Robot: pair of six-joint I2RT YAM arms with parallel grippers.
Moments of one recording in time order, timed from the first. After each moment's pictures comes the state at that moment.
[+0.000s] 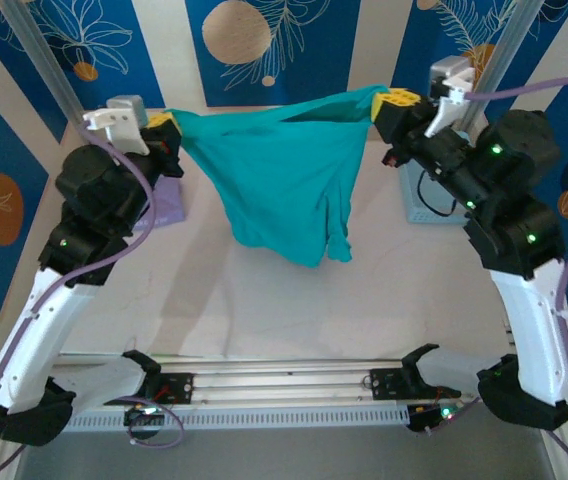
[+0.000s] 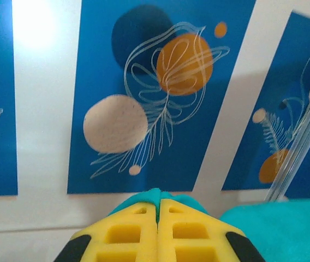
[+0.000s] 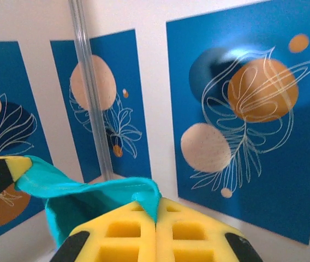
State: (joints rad) left arm -0.52 1.08 1.52 -0.33 -0.23 -0.20; right arm 0.46 1.17 1.89 -0.60 -0.16 0.10
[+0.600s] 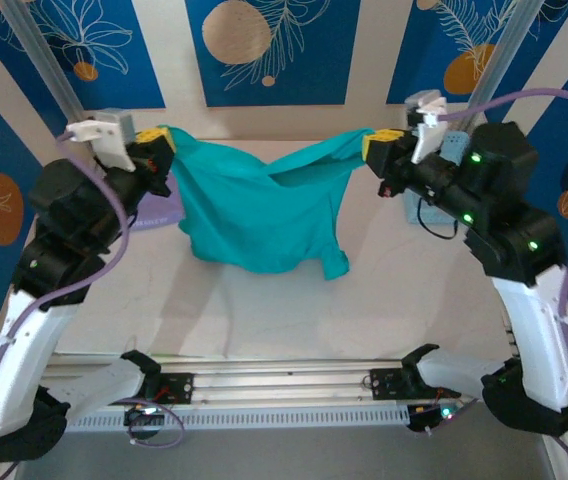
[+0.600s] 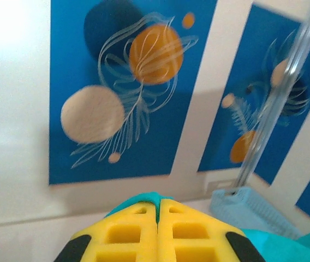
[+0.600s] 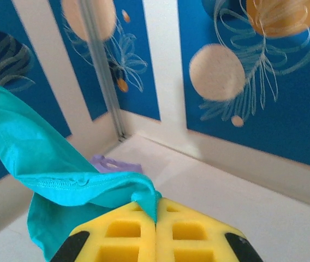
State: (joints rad) left arm -0.52 0.98 1.57 -0.48 -0.10 -0.21; right arm 0.49 1.11 1.87 -0.82 -0.21 0.11
